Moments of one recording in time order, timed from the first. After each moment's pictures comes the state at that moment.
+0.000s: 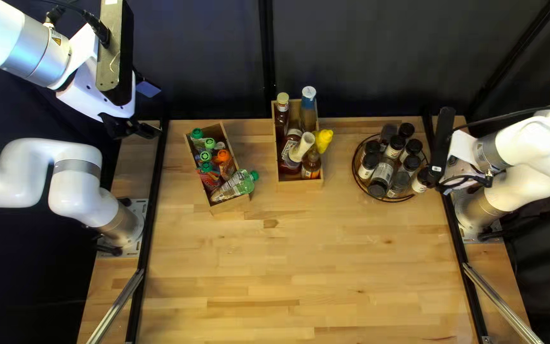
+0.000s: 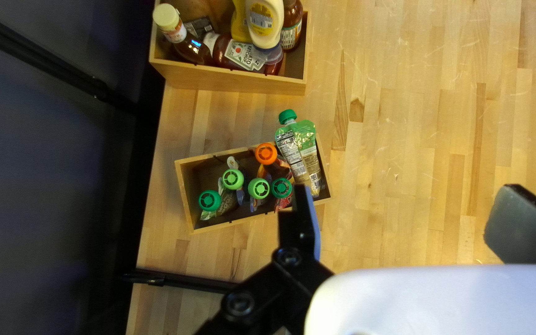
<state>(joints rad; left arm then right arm) 0.10 -1.06 0.03 0.92 0.07 1.41 0.05 2.94 1.49 -3.05 0.05 -0.10 1.20 0.18</state>
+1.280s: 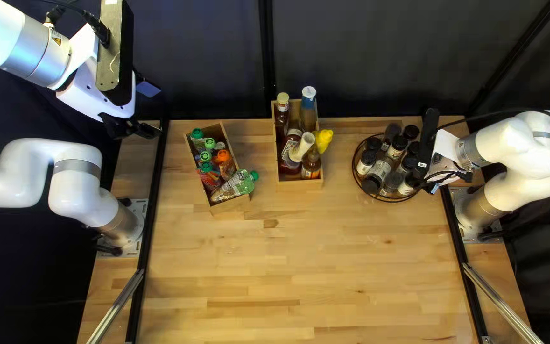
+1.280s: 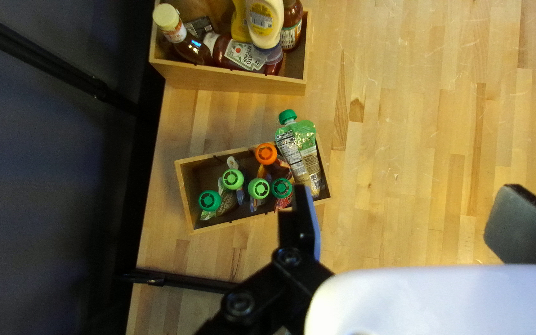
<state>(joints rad) 0.10 -1.06 0.03 0.92 0.07 1.41 0.05 2.90 1.44 -3.10 -0.05 -0.11 1.02 0.13</state>
